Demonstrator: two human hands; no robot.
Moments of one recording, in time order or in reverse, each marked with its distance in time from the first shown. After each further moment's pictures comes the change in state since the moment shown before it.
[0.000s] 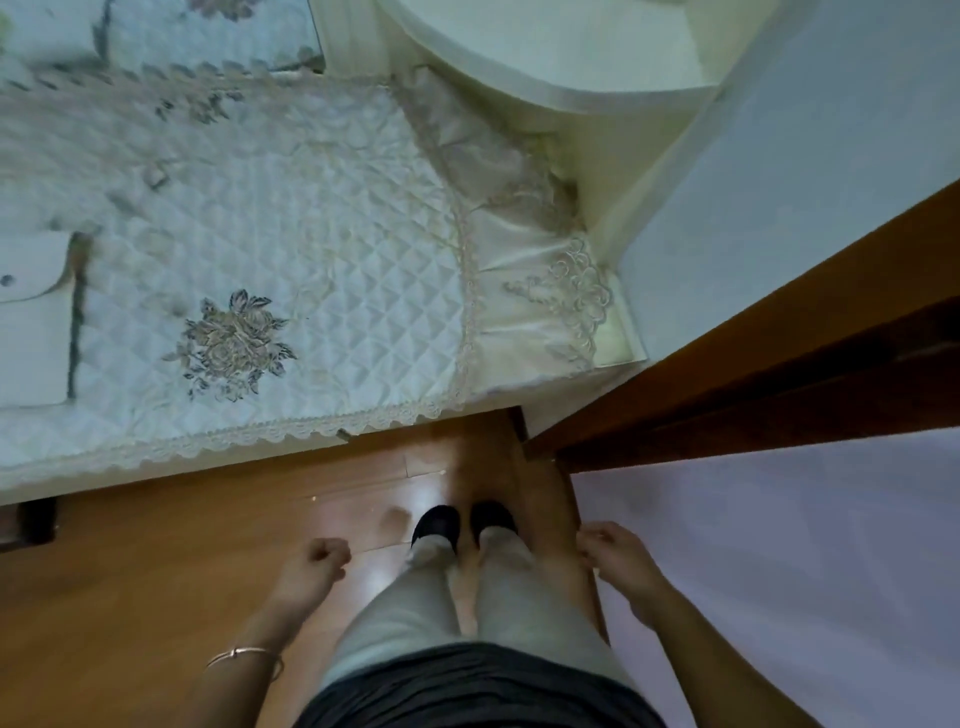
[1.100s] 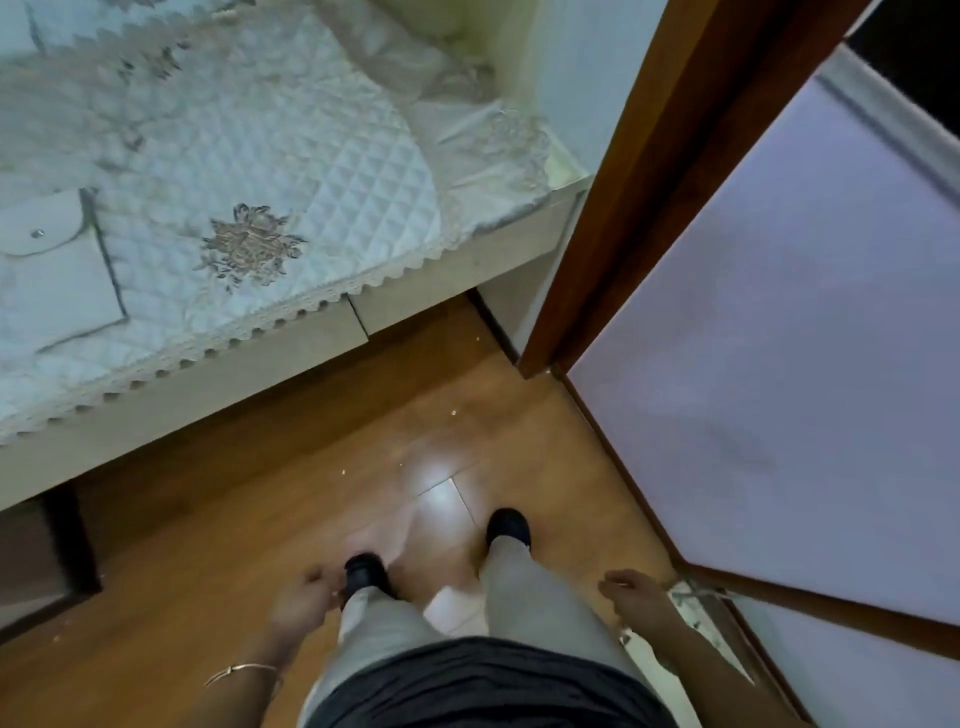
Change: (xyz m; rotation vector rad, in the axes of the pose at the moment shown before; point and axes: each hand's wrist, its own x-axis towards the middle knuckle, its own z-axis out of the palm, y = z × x) left_hand -0.058 -0.178 -0.086 0.221 -0.063 -0.033; right_hand -0.144 0.218 0.185 0.154 0.093 0.212
